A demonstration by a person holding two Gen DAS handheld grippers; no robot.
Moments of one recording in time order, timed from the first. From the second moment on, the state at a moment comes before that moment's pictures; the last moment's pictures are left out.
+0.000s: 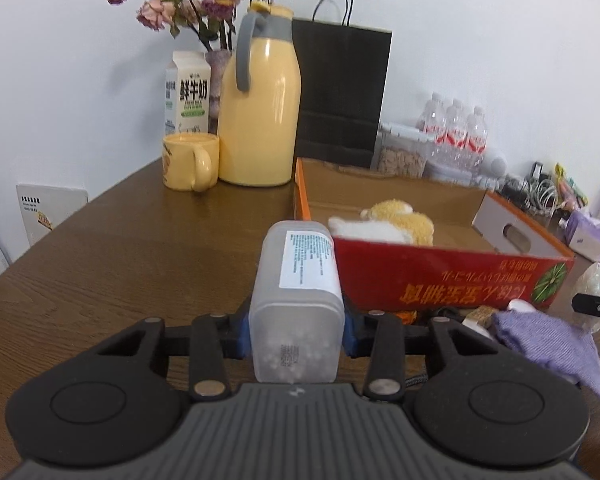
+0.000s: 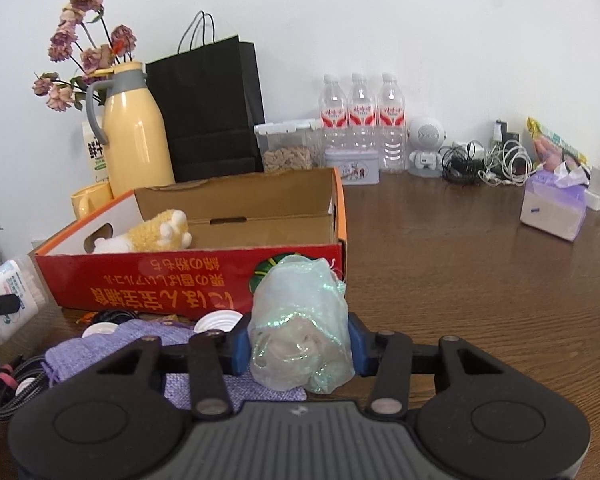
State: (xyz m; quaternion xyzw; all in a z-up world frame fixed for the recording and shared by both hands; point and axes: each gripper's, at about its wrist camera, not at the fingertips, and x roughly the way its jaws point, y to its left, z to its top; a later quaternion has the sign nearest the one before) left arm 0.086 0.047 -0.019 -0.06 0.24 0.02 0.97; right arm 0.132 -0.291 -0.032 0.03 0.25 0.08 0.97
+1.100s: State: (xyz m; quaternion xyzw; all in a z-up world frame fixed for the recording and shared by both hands) left arm 0.274 0.008 0.020 -0.05 0.22 0.06 0.97; right arm 0.289 -0.235 -0.002 0.01 0.23 0.07 0.97
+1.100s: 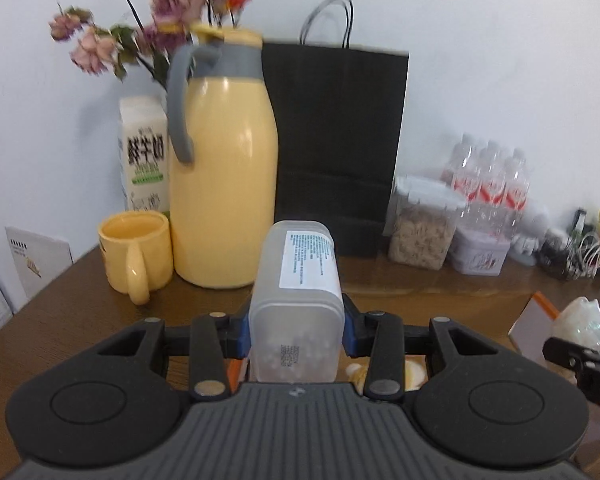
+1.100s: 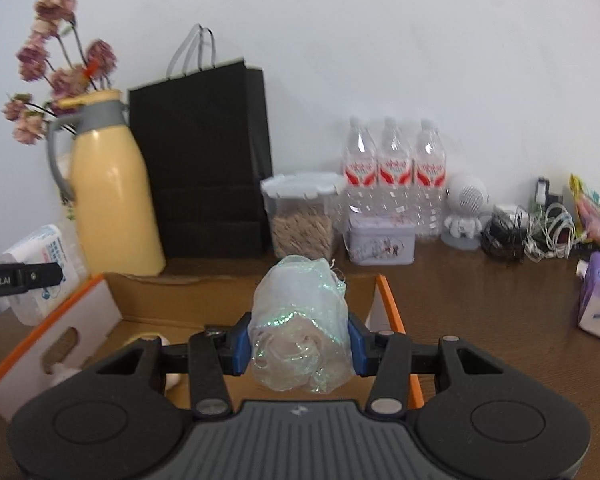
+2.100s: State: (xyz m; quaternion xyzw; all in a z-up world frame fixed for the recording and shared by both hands) left arm 0.256 0.001 0.015 -0.04 0.17 0.06 0.98; right arm 0.277 -0.235 -0.007 0.01 0.23 0.07 0.97
